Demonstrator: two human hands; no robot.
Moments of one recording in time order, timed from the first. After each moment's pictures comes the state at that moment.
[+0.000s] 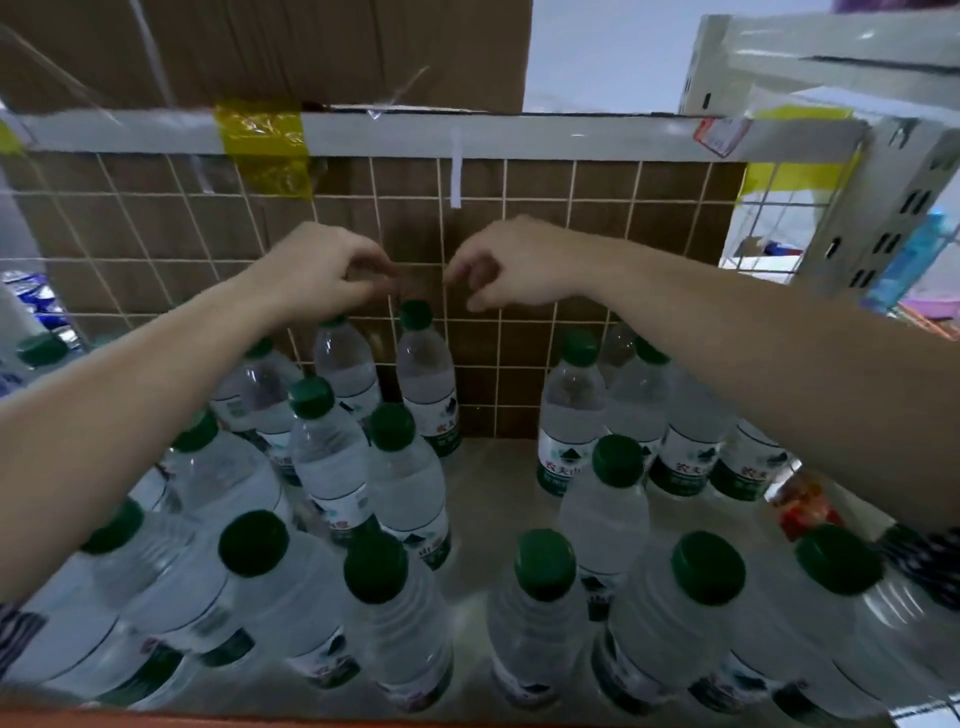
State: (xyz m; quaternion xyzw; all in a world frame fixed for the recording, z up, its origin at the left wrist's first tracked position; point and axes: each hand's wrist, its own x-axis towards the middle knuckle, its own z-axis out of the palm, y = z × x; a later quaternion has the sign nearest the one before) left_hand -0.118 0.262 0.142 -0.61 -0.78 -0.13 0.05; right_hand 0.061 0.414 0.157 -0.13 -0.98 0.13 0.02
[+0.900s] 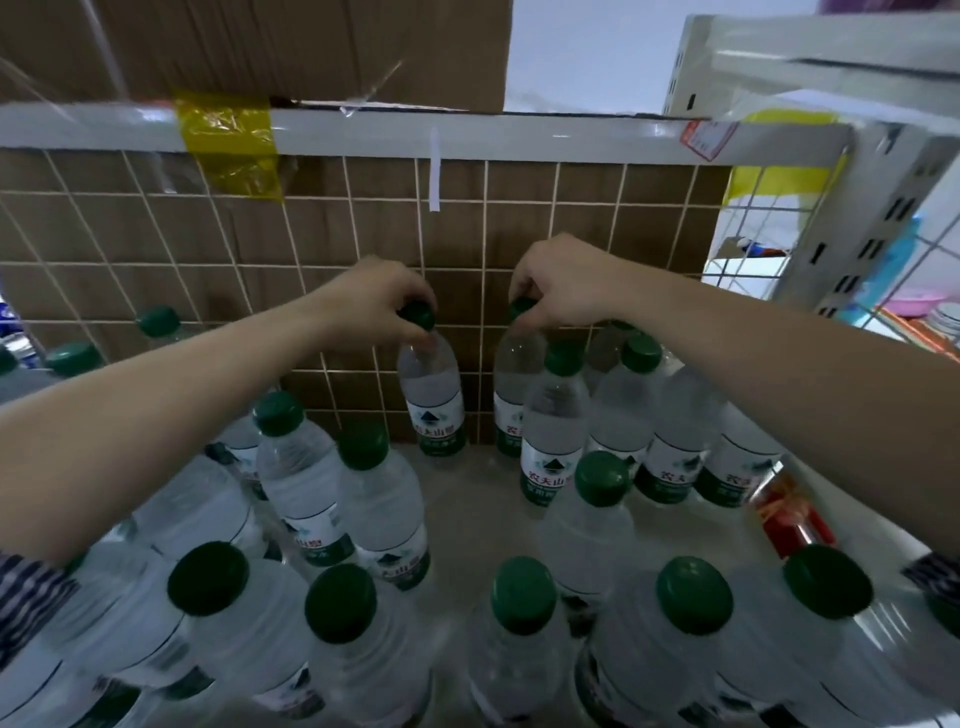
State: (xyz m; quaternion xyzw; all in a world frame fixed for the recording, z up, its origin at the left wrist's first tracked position) left_hand -0.091 0.313 0.114 -0.66 -0.75 -0.09 -0.02; right_hand 0.088 0.464 0.133 -0.20 -0.98 0.04 0.01
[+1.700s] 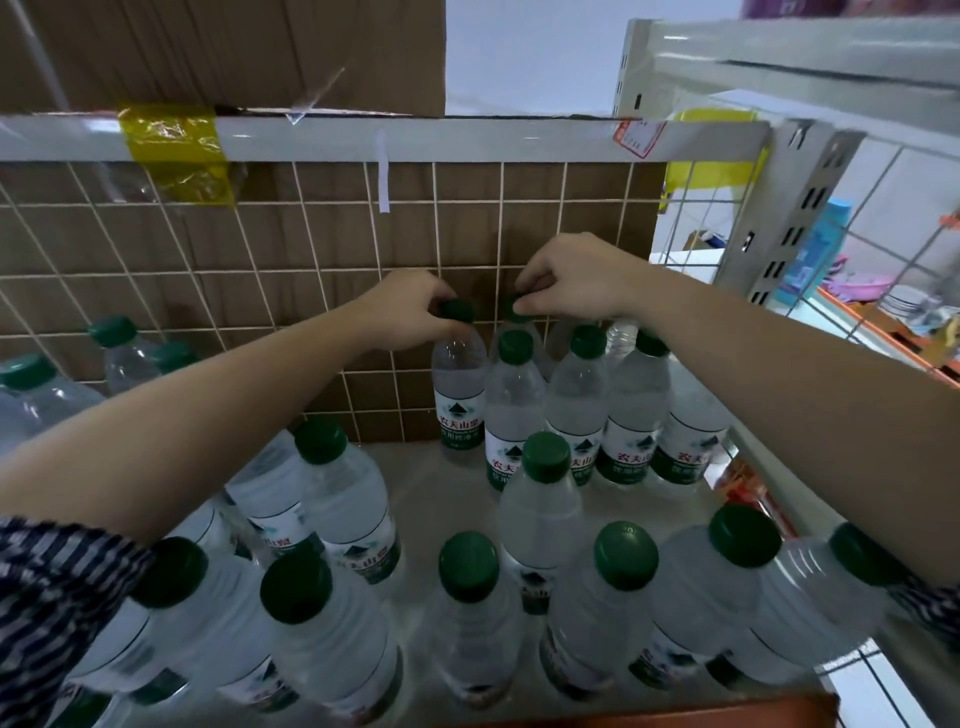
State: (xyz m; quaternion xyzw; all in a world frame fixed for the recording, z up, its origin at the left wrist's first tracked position) left_hand -0.046 0.357 0.101 -0.66 -0.73 -0.15 -0.09; right_hand 0.143 0.470 0.139 -0.27 -0.95 0.14 0.06
